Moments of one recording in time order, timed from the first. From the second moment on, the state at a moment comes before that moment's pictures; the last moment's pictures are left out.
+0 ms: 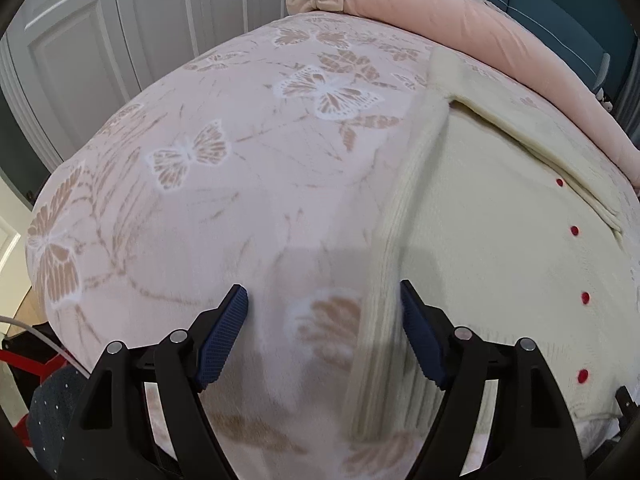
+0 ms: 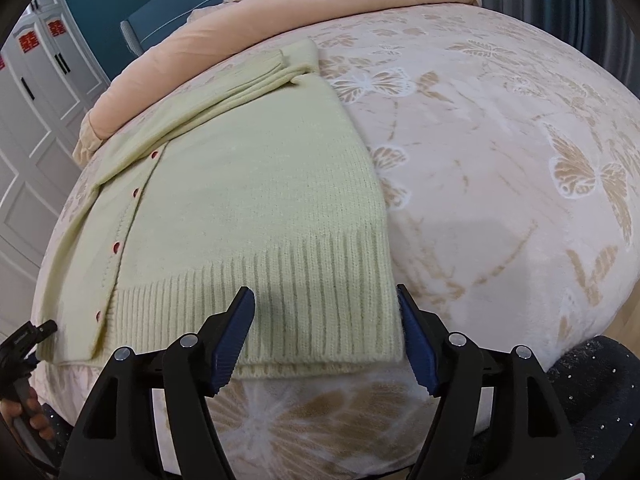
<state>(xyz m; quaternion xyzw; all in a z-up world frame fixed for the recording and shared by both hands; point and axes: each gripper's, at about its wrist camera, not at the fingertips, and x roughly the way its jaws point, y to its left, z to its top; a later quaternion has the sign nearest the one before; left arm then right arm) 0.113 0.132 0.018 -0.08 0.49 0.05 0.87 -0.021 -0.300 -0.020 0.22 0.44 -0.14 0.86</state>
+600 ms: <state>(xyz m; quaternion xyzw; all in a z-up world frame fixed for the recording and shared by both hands) 0.105 0.111 0.015 -0.10 0.50 0.01 0.86 -0.012 -0.300 -0.018 0.24 0.42 -0.11 0.87</state>
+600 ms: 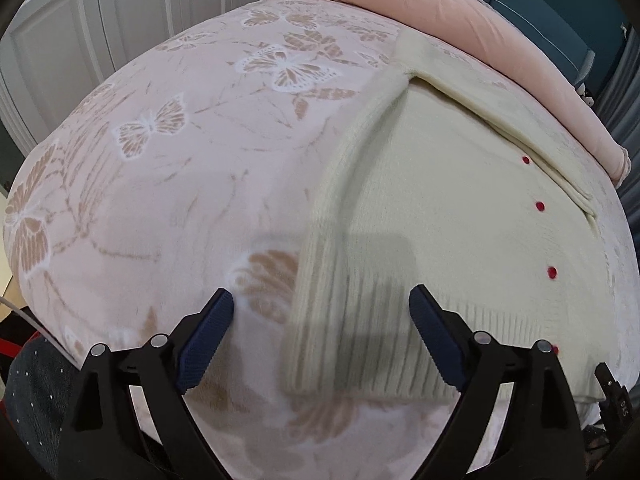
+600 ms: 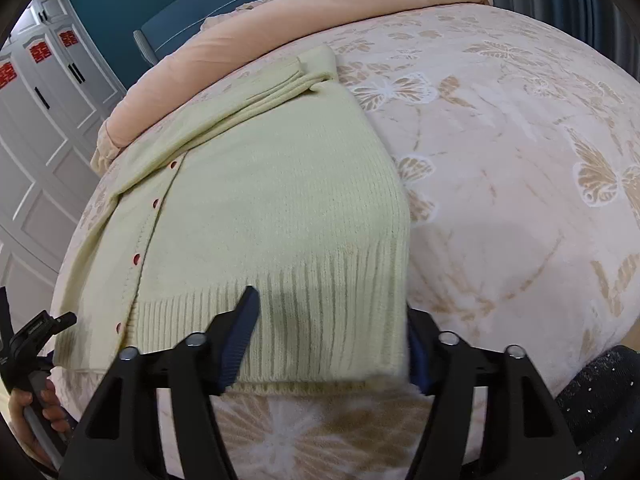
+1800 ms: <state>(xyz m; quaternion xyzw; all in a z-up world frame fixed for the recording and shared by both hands) -0.031 0.150 0.091 -0.12 0.56 -0.13 0.81 -0.231 -0.248 0.075 0.14 0.51 0.02 0.85</state>
